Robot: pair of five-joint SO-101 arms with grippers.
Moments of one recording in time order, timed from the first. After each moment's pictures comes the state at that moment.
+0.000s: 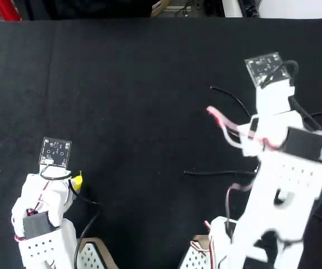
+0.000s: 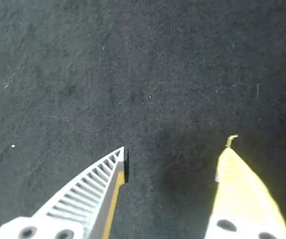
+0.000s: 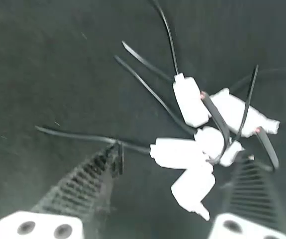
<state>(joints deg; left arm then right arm) -23.5 -104.2 94.7 67.3 -26.8 14.9 -38.3 14.2 94.2 27.0</state>
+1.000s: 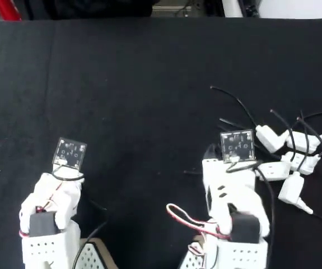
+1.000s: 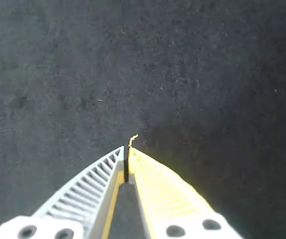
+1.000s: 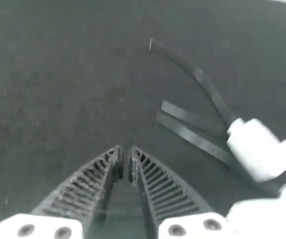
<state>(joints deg) -12.2 -104.2 95.6 70.8 -22.5 3.0 -103.0 88.0 61.5 7.3</state>
